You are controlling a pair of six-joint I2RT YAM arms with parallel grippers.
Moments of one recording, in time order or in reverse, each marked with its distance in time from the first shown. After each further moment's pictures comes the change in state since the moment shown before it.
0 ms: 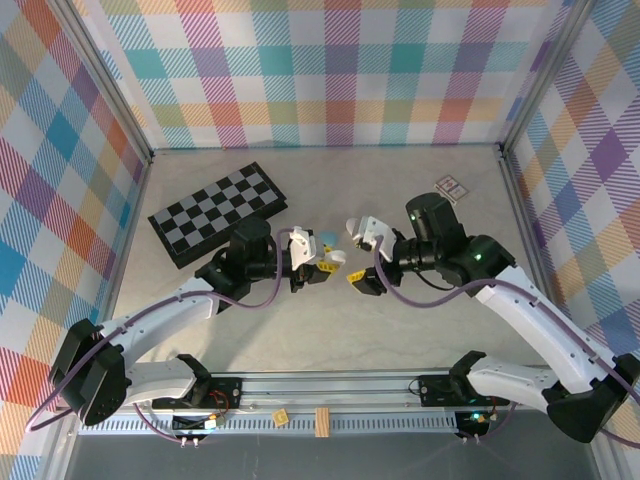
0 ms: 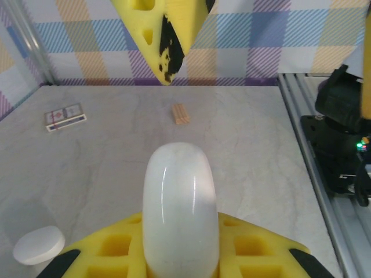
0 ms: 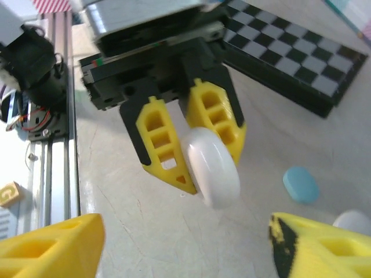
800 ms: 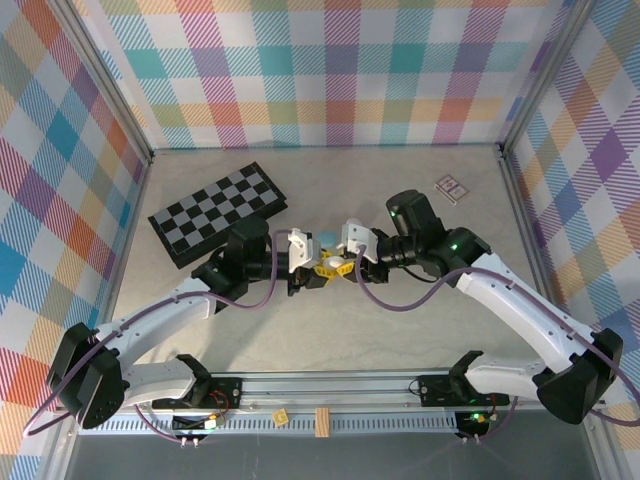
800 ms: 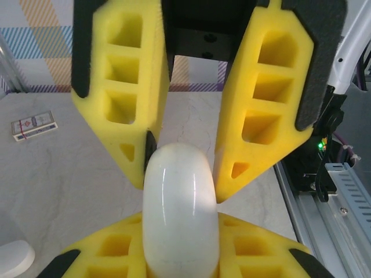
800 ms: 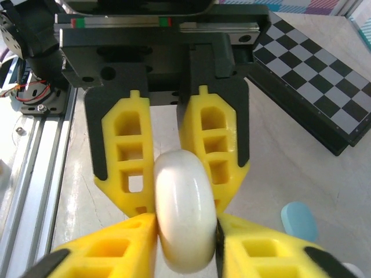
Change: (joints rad) left arm 0.001 -0.019 0.010 -0.043 0.091 -0.001; right arm 0.027 0.108 -0.001 0.063 -0.043 -0.169
